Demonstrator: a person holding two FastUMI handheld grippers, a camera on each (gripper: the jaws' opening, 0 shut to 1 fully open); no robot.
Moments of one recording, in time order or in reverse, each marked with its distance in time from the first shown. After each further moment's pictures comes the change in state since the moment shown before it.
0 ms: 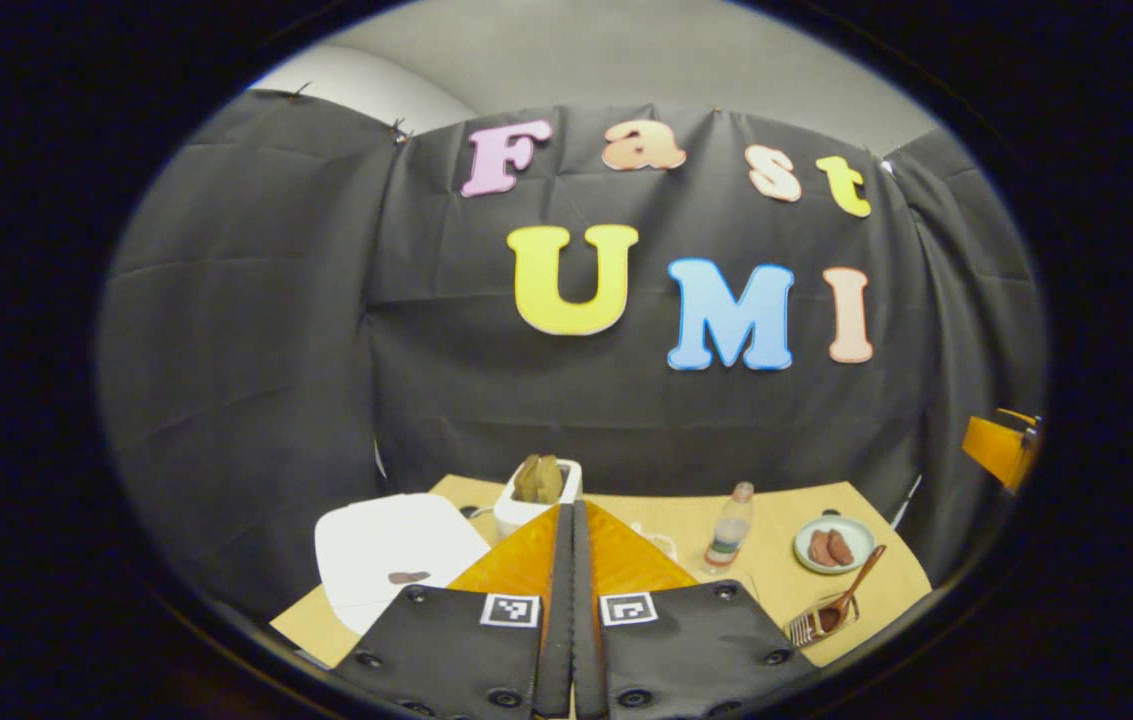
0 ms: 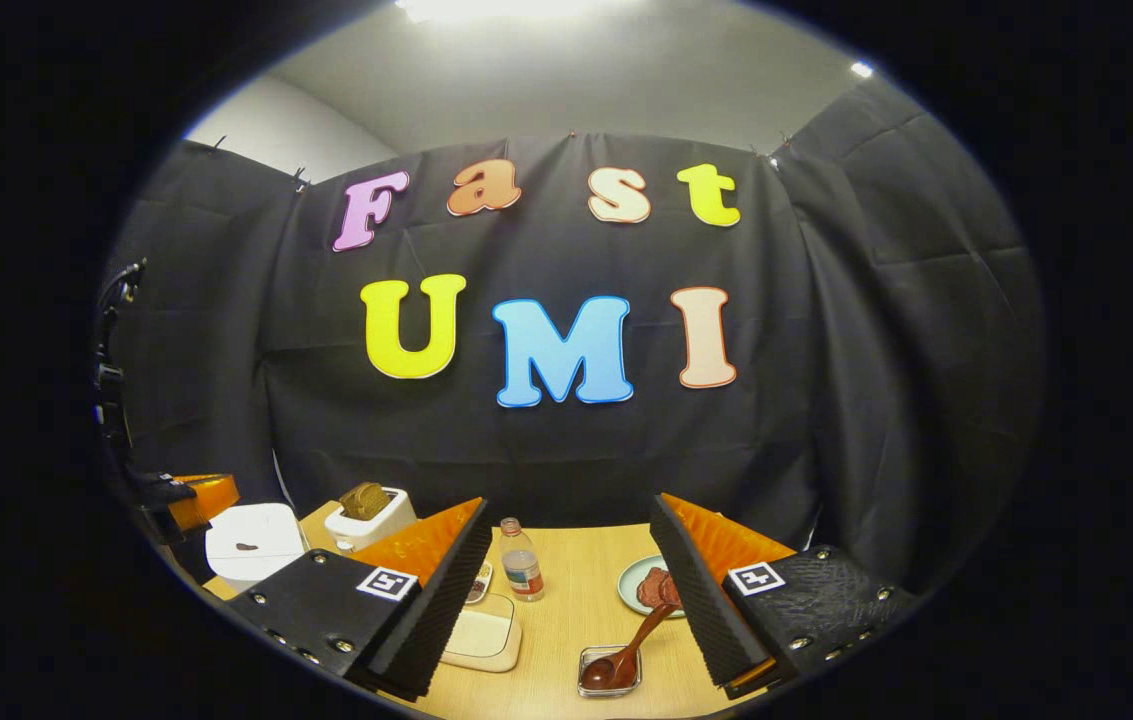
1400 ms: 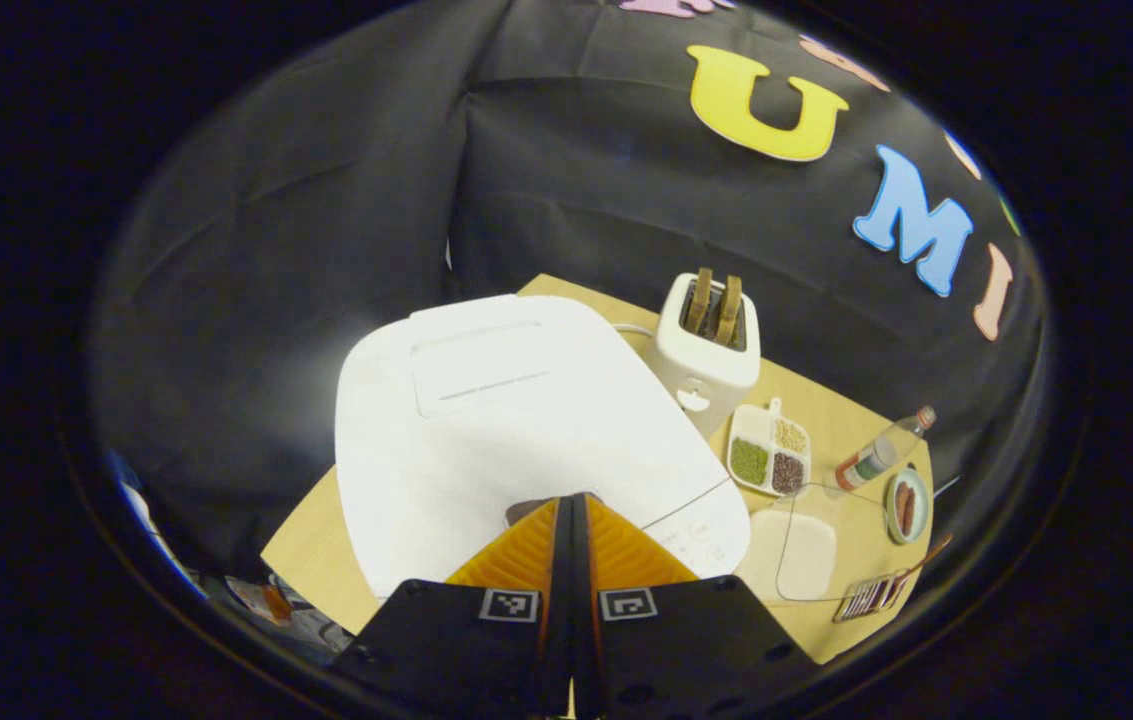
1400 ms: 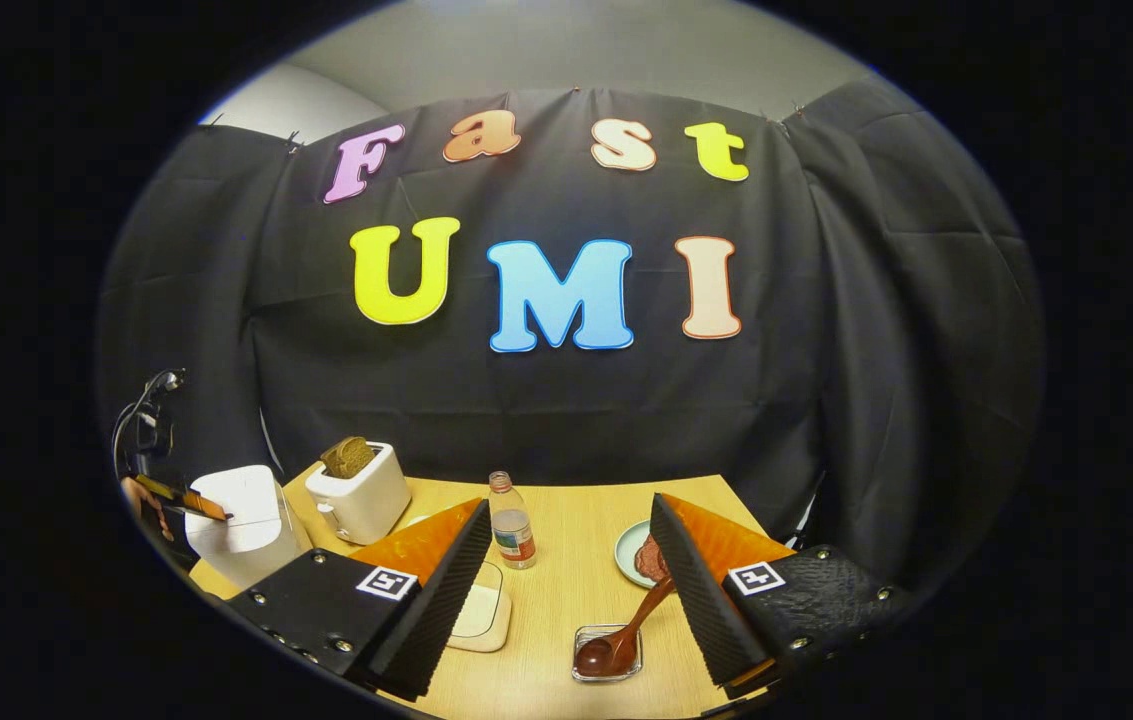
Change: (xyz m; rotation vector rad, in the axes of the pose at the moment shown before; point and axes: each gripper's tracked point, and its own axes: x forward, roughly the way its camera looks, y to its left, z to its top) left arm 0.106 0.200 -0.144 -0.229 0.493 0.210; right arm 0.024 -0.001 -0.046 -0.013 0.123 -0.012
